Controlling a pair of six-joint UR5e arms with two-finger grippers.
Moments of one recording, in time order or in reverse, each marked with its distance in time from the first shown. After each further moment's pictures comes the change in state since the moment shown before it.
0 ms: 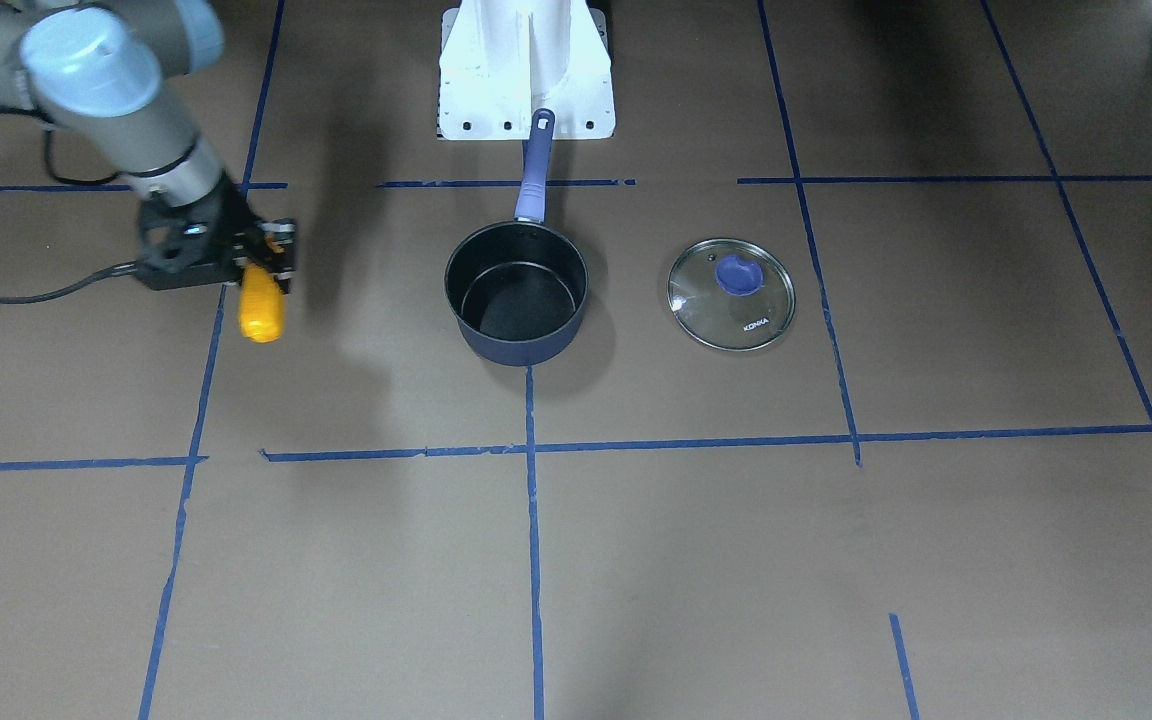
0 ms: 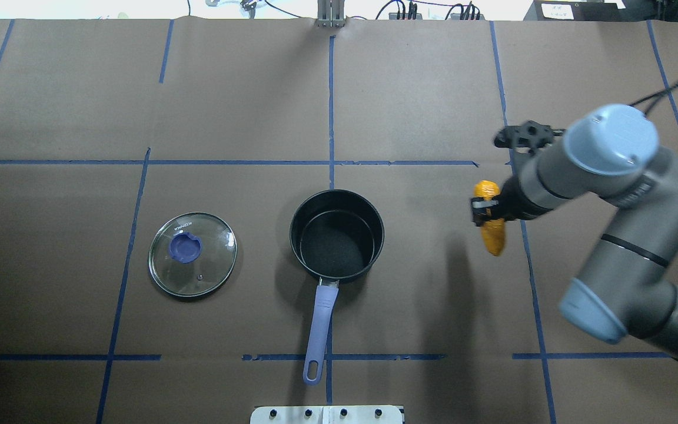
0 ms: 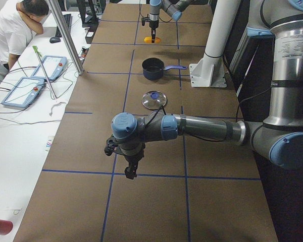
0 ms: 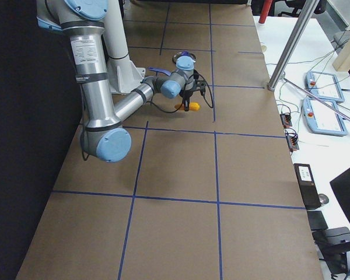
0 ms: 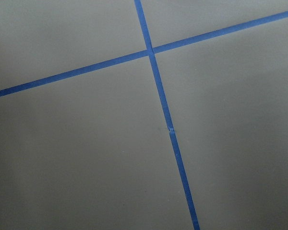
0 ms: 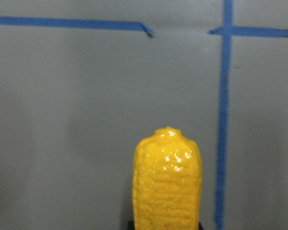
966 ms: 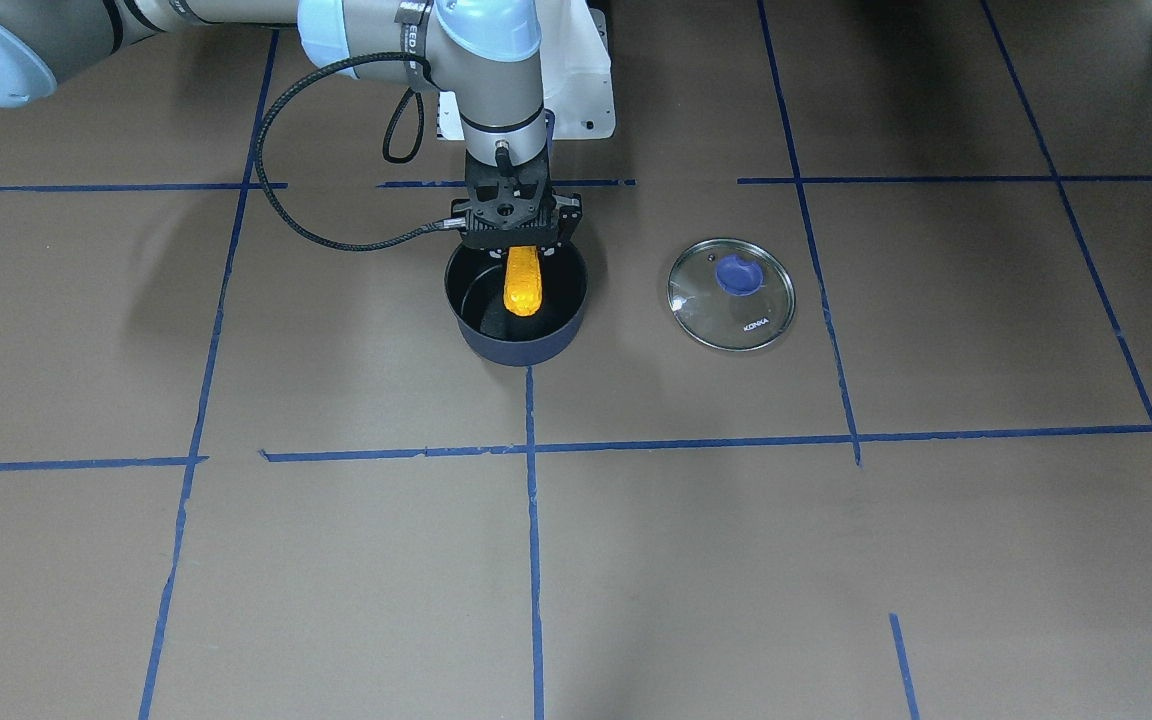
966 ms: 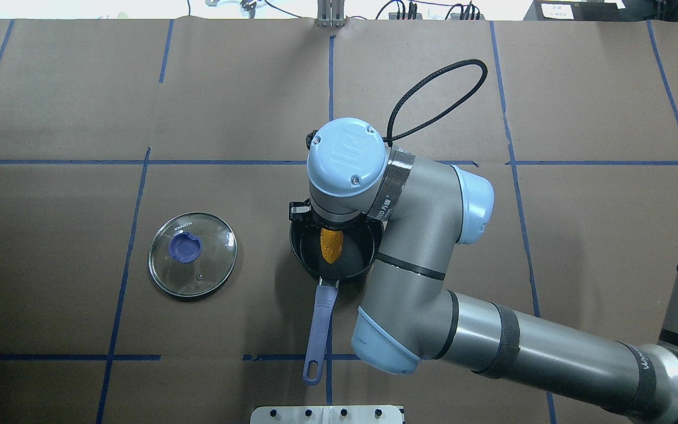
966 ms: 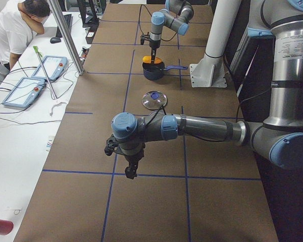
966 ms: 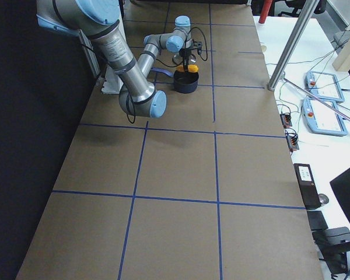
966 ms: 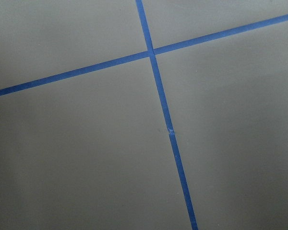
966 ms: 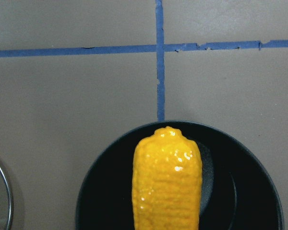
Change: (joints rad) left arm 0.000 -0.001 -0.002 0.000 -0.001 -0.014; right arm -0.213 0.478 -0.263 -0.157 -0.202 0.229
